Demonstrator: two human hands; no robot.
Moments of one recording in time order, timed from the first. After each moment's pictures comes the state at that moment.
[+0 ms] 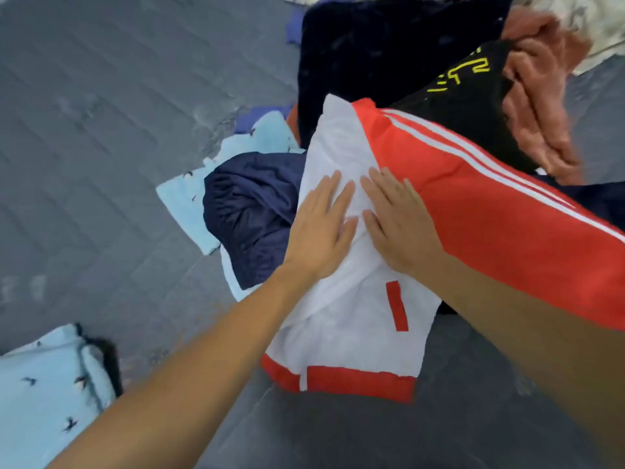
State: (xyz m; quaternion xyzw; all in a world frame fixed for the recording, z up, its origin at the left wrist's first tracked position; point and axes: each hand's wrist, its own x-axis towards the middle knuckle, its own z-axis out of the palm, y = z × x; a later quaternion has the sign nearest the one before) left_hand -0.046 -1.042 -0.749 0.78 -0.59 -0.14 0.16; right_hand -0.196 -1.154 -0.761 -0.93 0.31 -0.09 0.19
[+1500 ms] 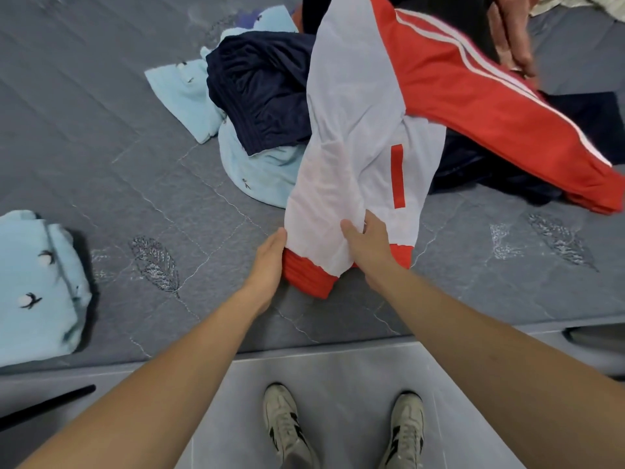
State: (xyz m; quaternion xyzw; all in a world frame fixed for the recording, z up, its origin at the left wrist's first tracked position) left_hand -0.122 -0.757 -0.825 0.72 -0.08 -0.50 0.47; right_hand -0.264 -0.886 -0.820 -0.55 0.52 -0.19 0.62
